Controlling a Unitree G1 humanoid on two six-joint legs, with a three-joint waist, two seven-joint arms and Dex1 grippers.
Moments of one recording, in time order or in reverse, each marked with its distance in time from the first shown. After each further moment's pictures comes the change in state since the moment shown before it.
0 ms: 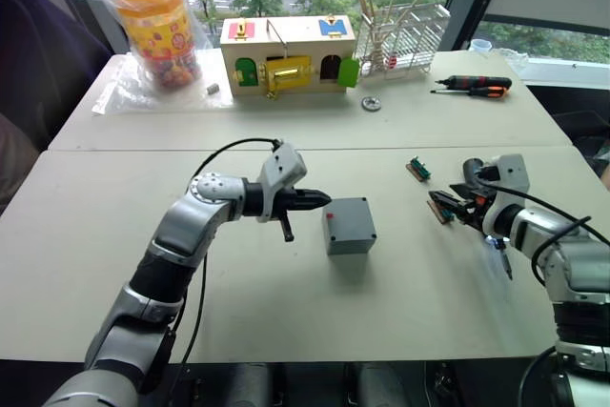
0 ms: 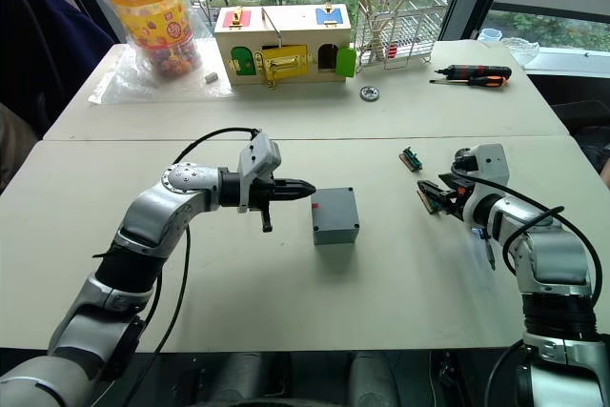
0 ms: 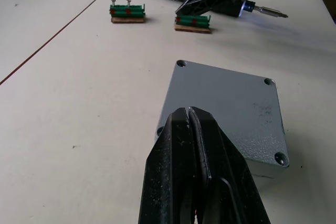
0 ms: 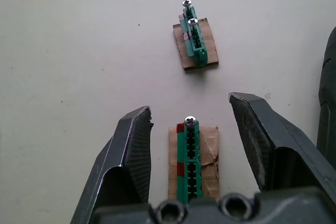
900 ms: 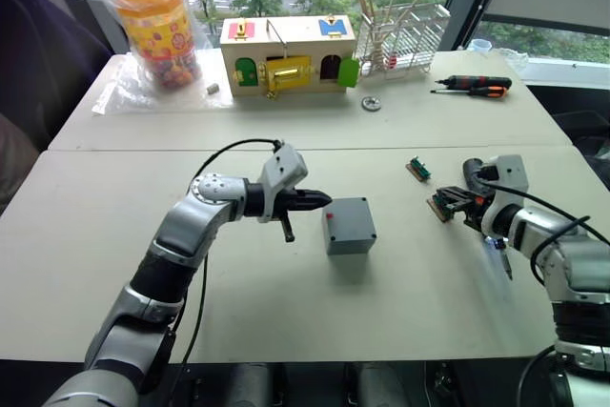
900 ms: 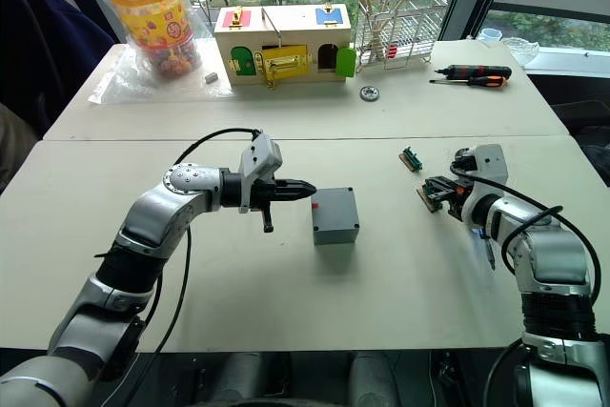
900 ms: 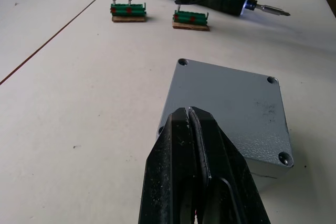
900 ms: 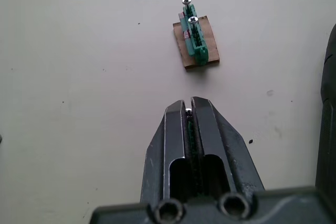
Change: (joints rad) left arm 0.000 0.001 -0.004 0.013 0.000 -0.015 0.009; right arm -0.029 -0.002 -0.029 -0.034 0.022 0.042 -0.020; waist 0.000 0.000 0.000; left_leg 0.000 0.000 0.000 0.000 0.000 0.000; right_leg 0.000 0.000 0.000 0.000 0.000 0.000
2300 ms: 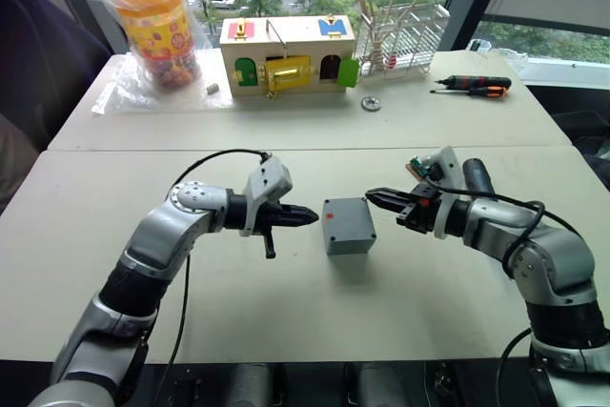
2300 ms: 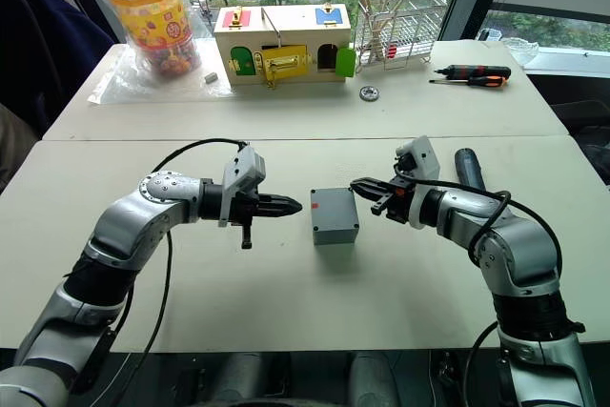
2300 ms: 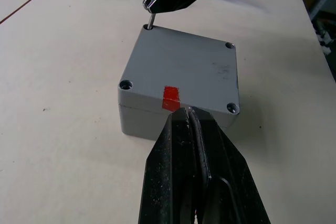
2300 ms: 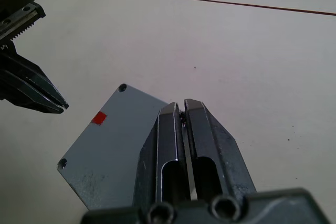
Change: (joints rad) left arm 0.068 0.135 0.000 -0.135 -0.104 0.089 -0.043; right arm -0.032 0.058 0.172 -0.260 0.217 0.129 0.104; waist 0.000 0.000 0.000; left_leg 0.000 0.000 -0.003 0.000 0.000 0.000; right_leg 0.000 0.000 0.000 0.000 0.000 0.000
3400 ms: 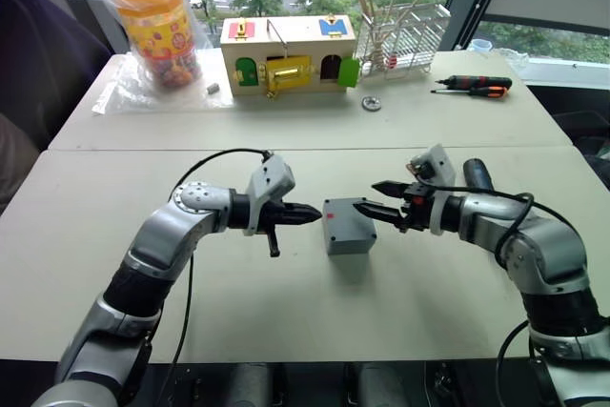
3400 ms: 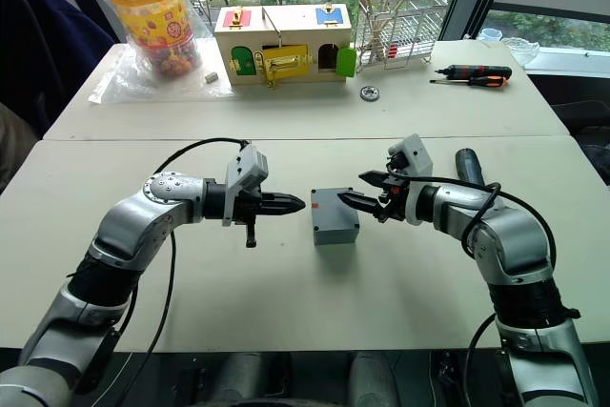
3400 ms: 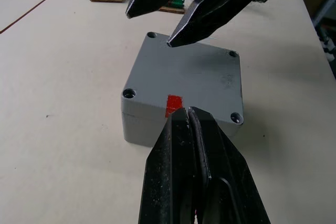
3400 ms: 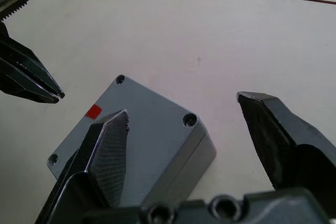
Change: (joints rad) left arm -0.002 -0.028 0.001 0.001 -0.008 -0.001 0.028; right arm -0.071 -0.048 0.023 0.057 -0.018 0.016 0.049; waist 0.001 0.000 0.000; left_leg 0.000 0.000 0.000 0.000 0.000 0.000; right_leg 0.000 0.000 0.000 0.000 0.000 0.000
